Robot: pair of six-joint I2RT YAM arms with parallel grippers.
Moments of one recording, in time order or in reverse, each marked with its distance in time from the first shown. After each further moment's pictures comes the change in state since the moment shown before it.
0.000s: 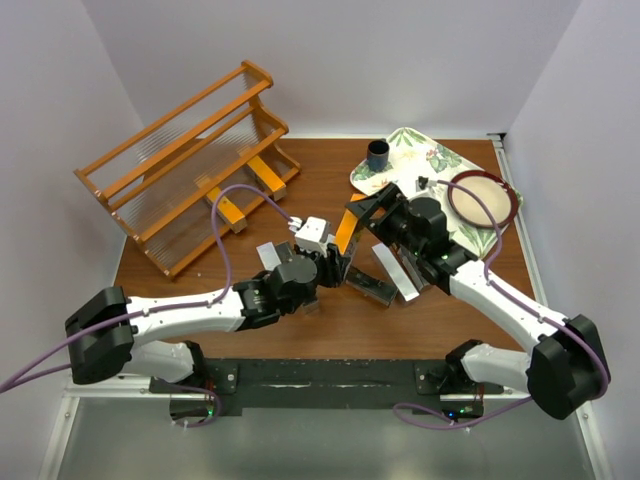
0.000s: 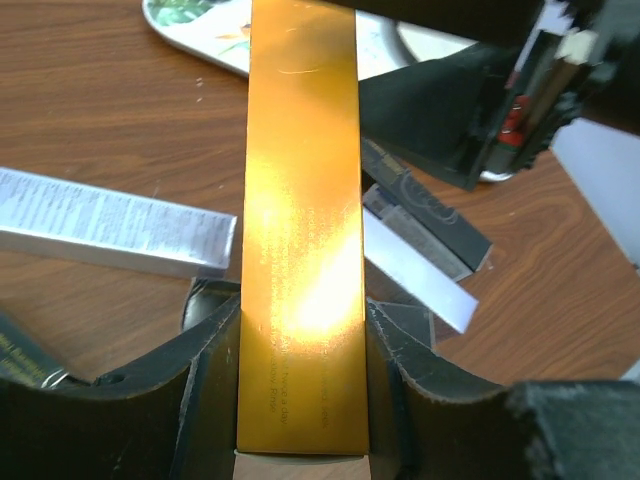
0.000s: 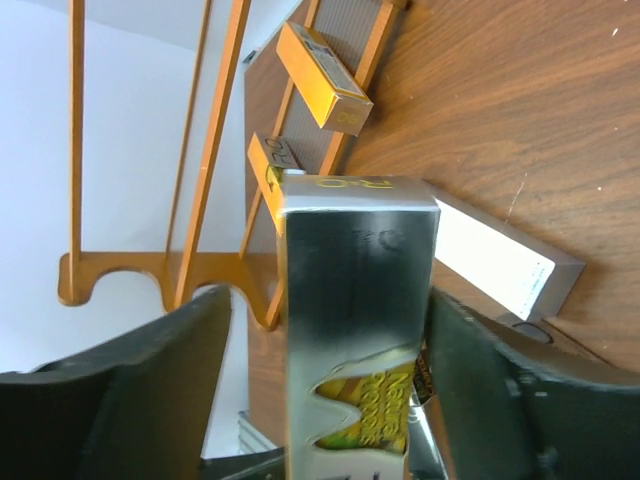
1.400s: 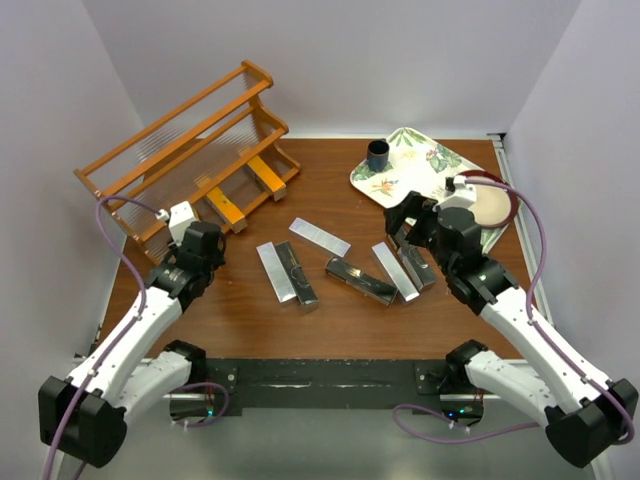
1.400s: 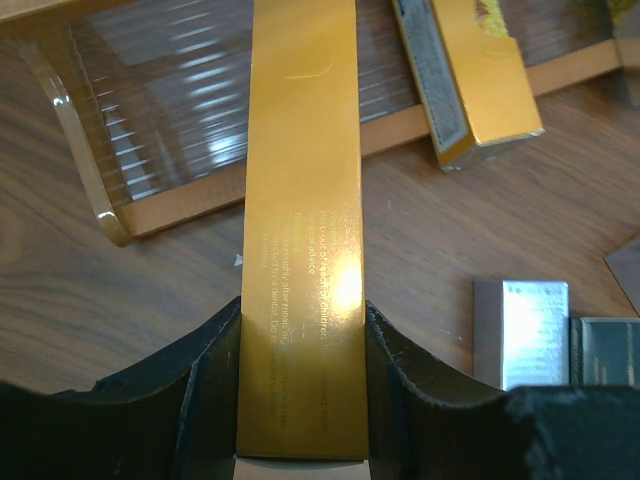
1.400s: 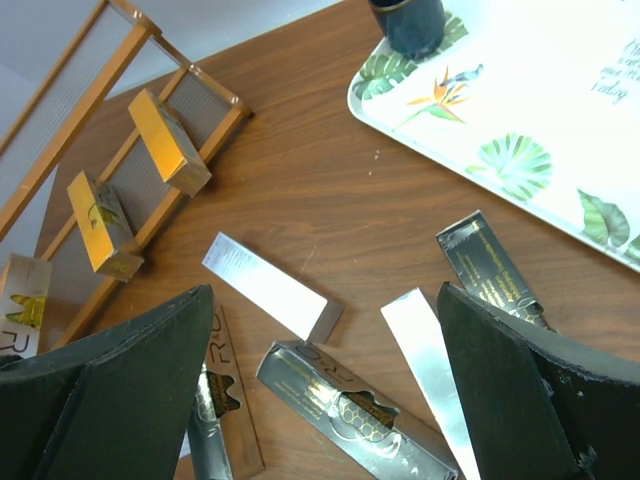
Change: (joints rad) left arm 0.785 -0.395 -0.059 -0.849 -0.042 -0.122; right arm -0.018 -0.289 0.053 -0.360 0.294 -0.514
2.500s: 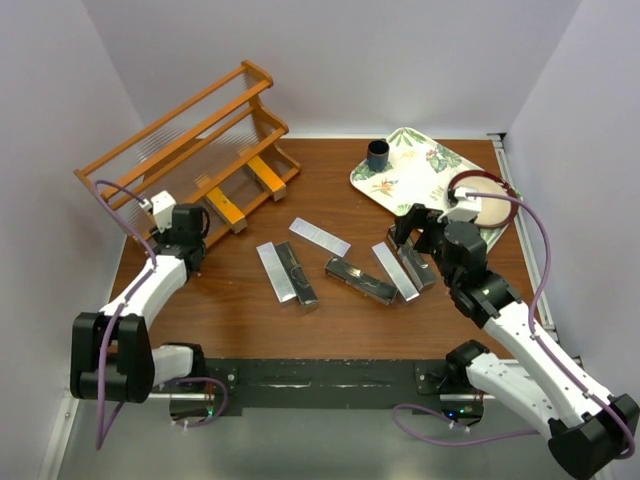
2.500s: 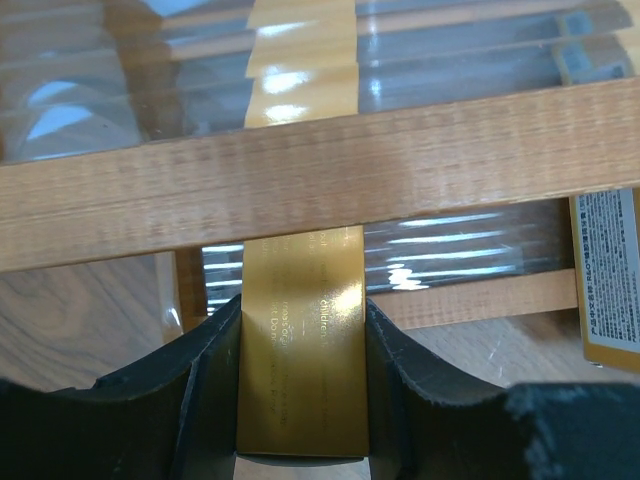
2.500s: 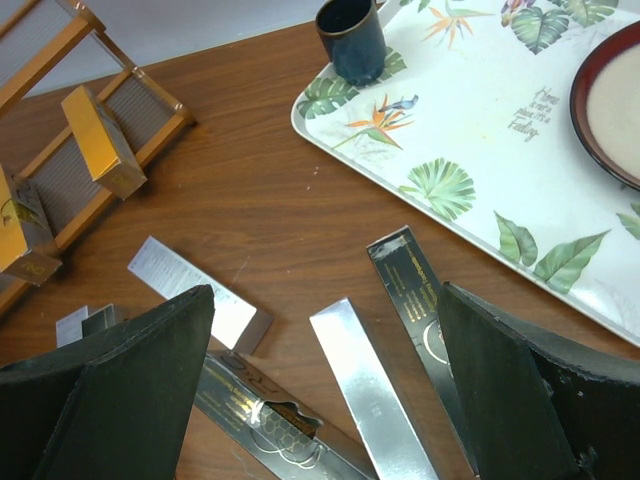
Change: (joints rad) left arm 0.289 0.336 -0.008 0.344 -0.050 0.123; right arm -0.009 -0.100 -0.114 0.062 0.072 -0.168
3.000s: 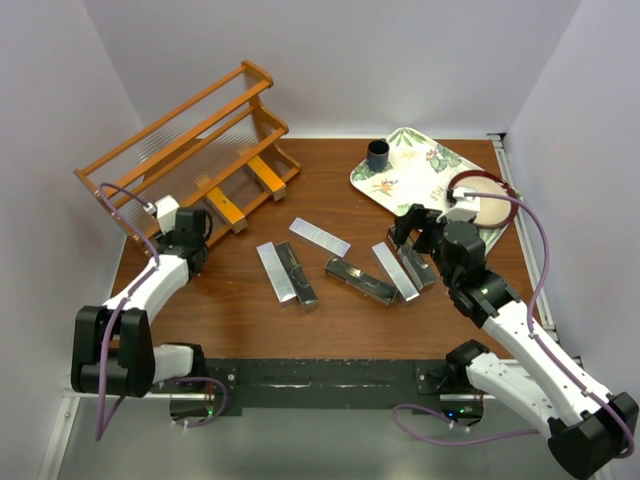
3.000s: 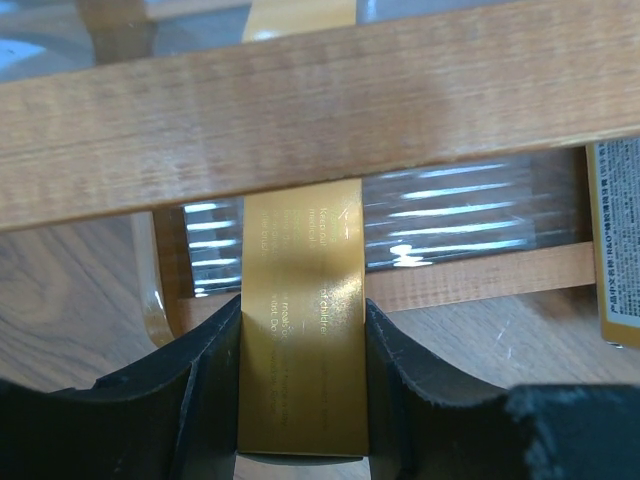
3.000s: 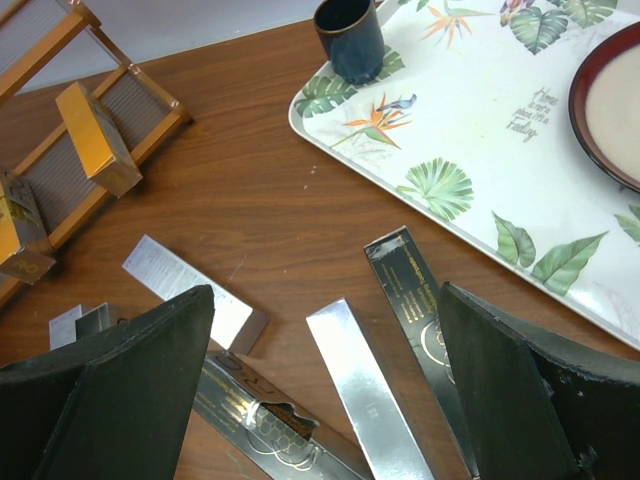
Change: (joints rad) left arm -0.006 0.027 -0.016 -0.014 0.037 -0.027; right arm 0.000 0.007 -0.007 0.011 0.000 -0.011
